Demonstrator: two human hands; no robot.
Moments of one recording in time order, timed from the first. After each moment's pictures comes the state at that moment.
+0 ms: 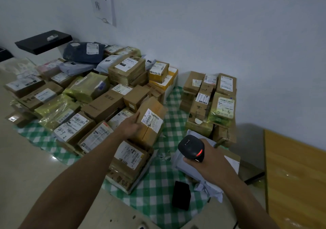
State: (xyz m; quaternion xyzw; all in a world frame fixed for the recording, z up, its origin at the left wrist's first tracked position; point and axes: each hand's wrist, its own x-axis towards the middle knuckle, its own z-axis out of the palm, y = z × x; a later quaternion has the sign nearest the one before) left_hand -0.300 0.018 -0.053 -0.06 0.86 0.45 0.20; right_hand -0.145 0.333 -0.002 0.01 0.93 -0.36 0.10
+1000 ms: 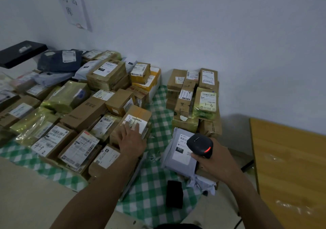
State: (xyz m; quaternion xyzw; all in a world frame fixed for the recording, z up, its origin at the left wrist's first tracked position) left_hand -0.265 0.105 -0.096 -0.03 0.99 0.14 0.08; right_hand -0.129 0.389 -0.009 0.11 0.89 -0.43 0.06
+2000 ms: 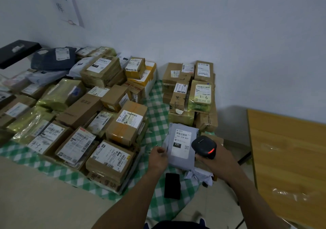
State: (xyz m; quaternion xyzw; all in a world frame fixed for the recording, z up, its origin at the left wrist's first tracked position) left_hand -0.182 0.206 -0.146 -0.20 0.80 0.54 0.18; right_hand -0.106 0.422 -0.055 0.15 0.89 -0.43 0.08
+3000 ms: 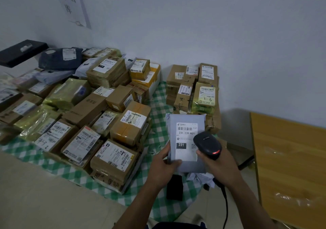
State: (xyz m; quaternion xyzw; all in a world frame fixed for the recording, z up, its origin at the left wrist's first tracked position) left_hand -0.132 0.184 -0.079 0.02 0.73 0.67 0.14; right_hand -0.098 0.398 -0.047 0.17 0.81 -0.56 -0.01
